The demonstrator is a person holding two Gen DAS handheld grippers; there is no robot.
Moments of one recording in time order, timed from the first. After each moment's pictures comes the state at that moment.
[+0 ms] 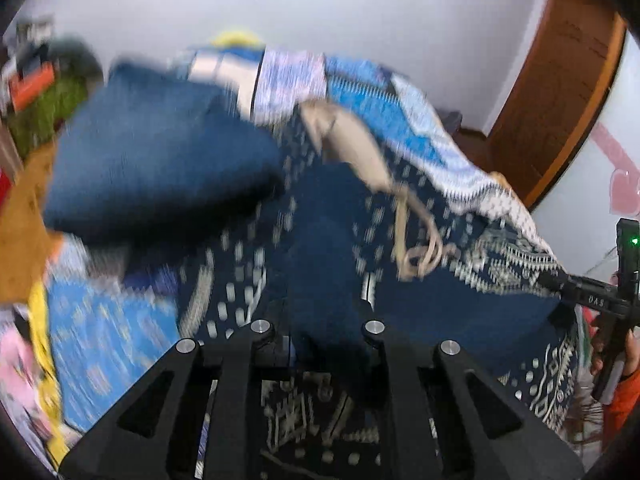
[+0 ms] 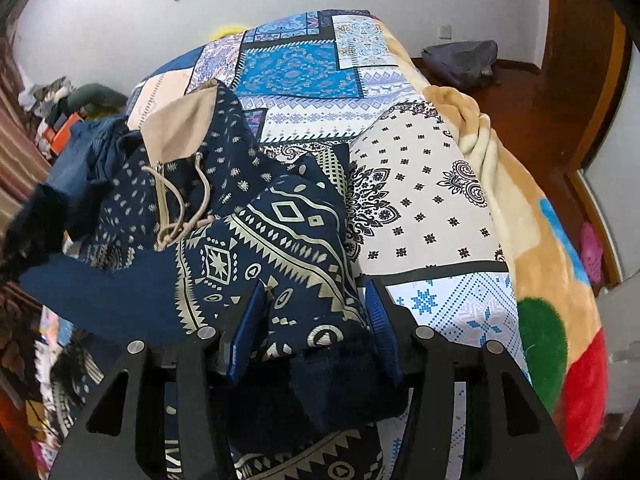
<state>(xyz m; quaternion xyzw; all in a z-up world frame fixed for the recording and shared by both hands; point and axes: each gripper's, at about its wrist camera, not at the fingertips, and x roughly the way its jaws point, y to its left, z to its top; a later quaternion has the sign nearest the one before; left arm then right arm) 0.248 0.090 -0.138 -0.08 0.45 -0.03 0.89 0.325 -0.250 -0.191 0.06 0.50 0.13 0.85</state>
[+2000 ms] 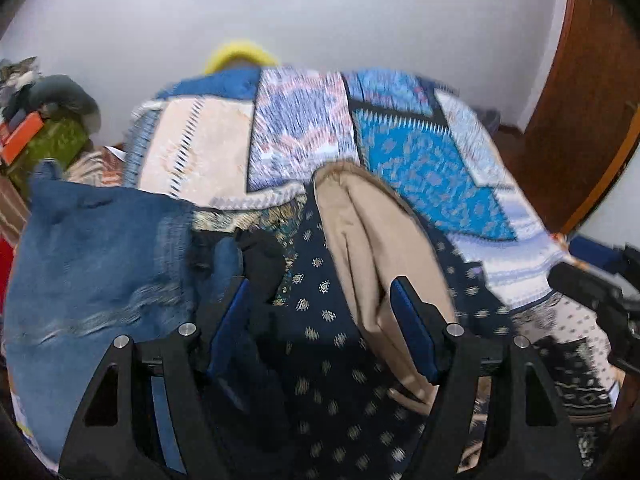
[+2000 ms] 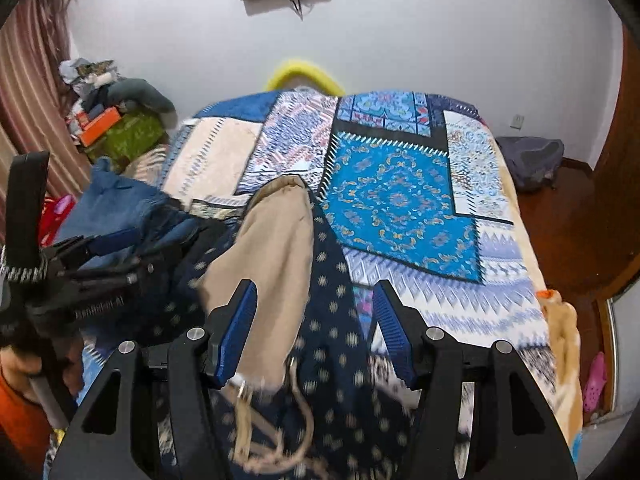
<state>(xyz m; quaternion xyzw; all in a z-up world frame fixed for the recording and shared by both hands) 0.484 0.085 -0.146 -0.01 0.46 0.00 0.89 0.499 -0.099 -0.132 -0.01 0.43 0.21 0.88</state>
